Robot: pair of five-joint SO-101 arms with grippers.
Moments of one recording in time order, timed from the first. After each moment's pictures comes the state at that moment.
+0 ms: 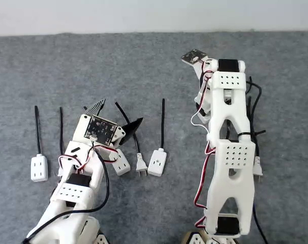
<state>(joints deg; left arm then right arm) 6.2 -42.0 83.4 -14.4 -13.4 -0.8 57.9 -58.5 95.7 38.2</state>
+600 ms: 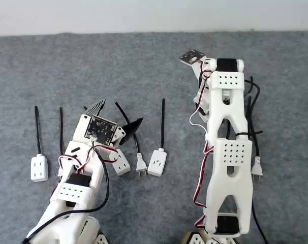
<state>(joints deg) 6.2 -41.8 83.4 -14.4 -13.4 -1.1 60.6 -66.5 100.7 39.2</state>
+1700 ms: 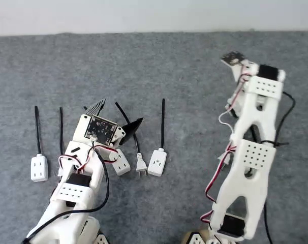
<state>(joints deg) 6.2 -41.8 83.4 -14.4 -13.4 15.4 65.5 -68.7 95.8 42.9</state>
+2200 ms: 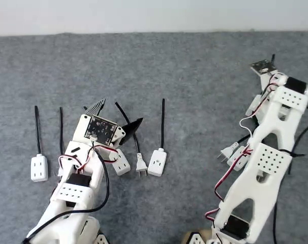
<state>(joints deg) 6.2 -41.8 83.4 -14.4 -13.4 24.1 66.8 -68.7 91.9 45.0</state>
